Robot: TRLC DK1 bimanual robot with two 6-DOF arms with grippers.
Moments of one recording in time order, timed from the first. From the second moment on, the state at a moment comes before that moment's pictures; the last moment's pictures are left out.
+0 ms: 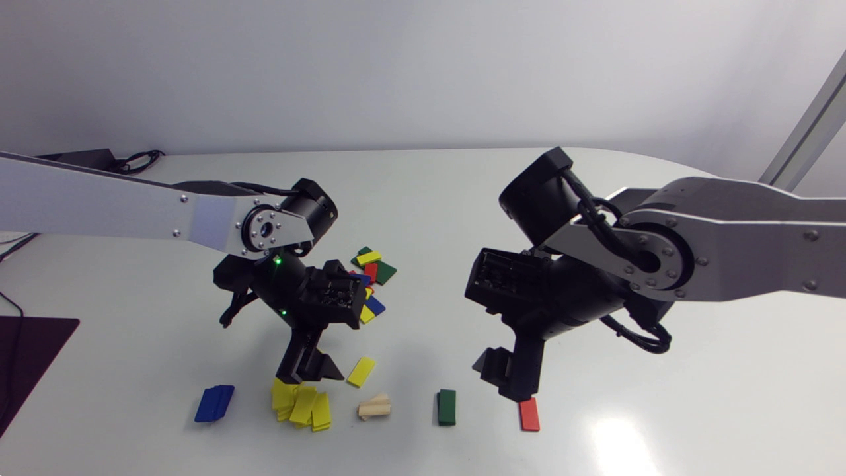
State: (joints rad) left arm -0.44 1.79 1.08 -0.71 0.29 1.30; right arm 0.63 1.43 0.95 -0.57 -0.12 -0.60
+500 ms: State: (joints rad) left arm -0.49 1.85 1.08 -0.71 0.30 1.32; right arm 0.61 1.41 0.92 -0.56 -0.13 -0.60
